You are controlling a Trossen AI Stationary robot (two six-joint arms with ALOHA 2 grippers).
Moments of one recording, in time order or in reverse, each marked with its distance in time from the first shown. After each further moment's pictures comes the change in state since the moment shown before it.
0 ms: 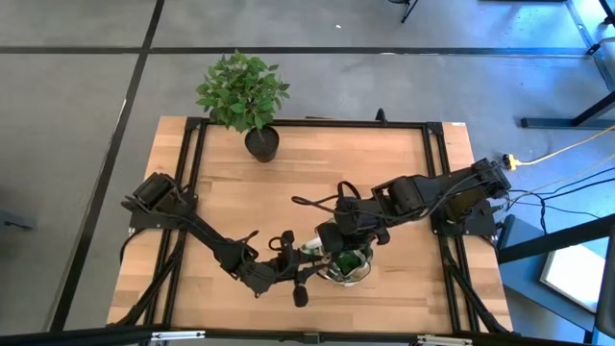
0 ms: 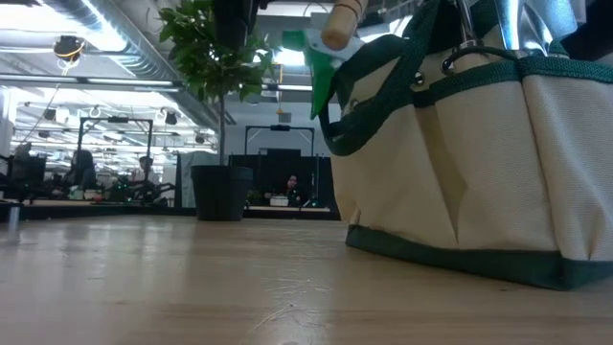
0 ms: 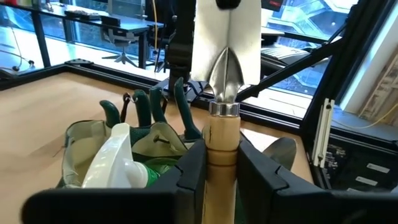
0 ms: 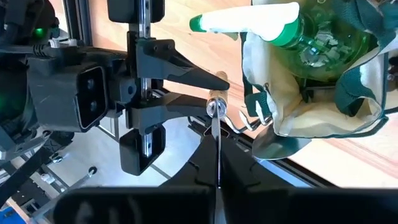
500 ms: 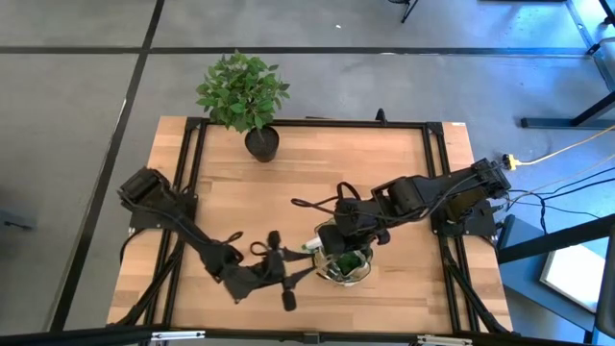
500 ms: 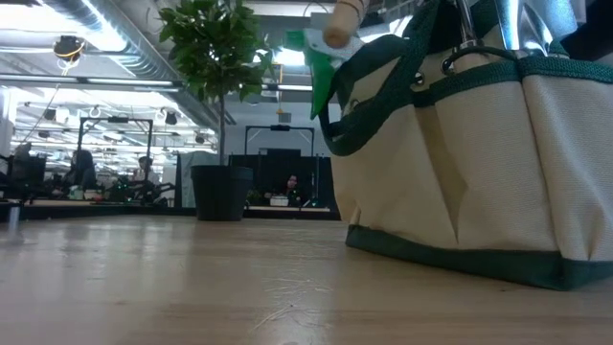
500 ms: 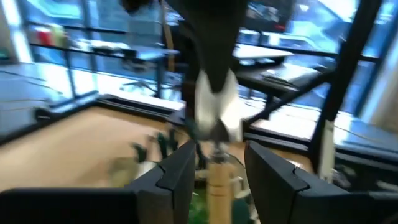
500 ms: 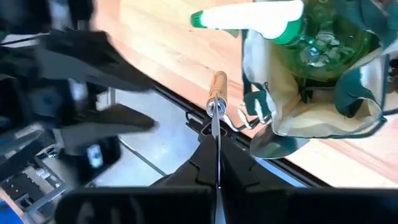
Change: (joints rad) left arm -0.092 -0.109 0.000 -0.022 -0.158 0.135; right arm -0.004 0.000 -0.001 0.000 -0.002 -0.025
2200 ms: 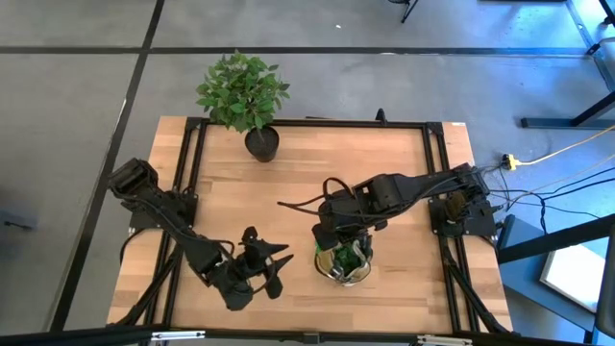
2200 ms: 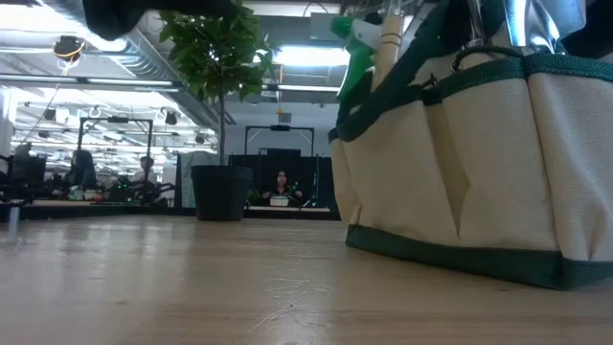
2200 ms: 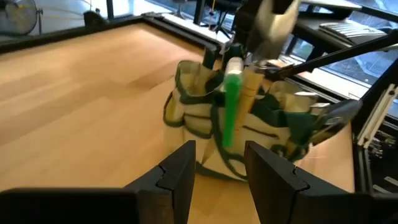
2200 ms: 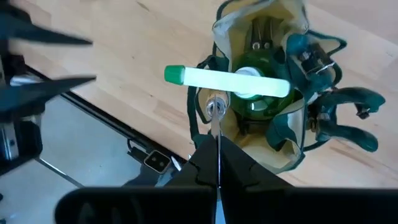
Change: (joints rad) left arm -0.046 -0.125 -0.029 -0.734 -0.067 -0.738; right arm -0.045 0.165 0.223 -0.311 0.066 -0.172
